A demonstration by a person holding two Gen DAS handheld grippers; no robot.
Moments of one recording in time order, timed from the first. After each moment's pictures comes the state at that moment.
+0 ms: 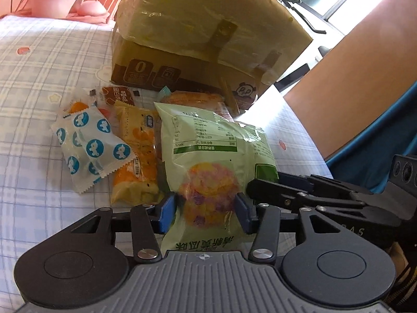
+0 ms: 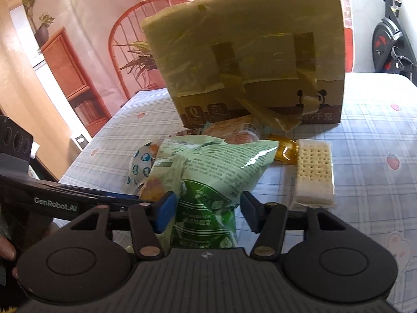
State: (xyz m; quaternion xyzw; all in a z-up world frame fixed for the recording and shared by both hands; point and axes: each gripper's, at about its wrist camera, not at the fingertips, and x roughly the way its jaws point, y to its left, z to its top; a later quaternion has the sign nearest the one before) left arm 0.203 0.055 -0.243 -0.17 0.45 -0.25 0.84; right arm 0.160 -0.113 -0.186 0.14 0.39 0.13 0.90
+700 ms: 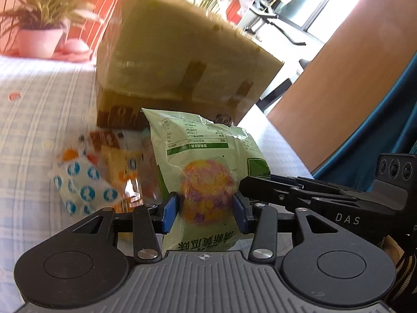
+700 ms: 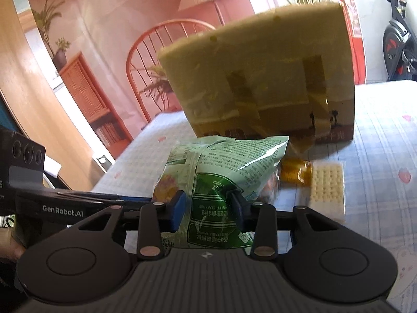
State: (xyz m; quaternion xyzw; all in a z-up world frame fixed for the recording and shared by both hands) left arm 0.200 0.055 -0.194 -0.14 0.39 -0.27 0.87; right arm 0.161 -0.126 -0.159 0.17 0.34 0.16 0.91
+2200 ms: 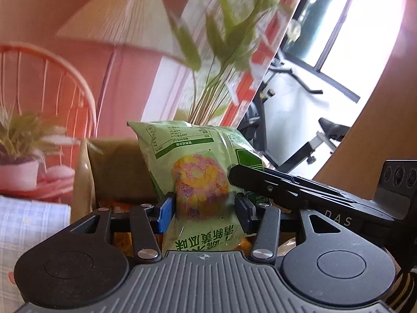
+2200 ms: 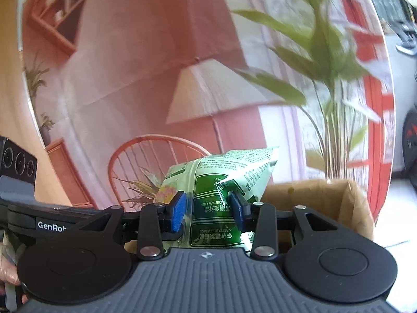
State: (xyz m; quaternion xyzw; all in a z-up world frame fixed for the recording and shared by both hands) left arm 0.409 0.014 -0.066 -0.11 0.33 -0.23 0.91; right arm 0.401 -0.195 -0.049 0.17 0.23 0.16 0.95
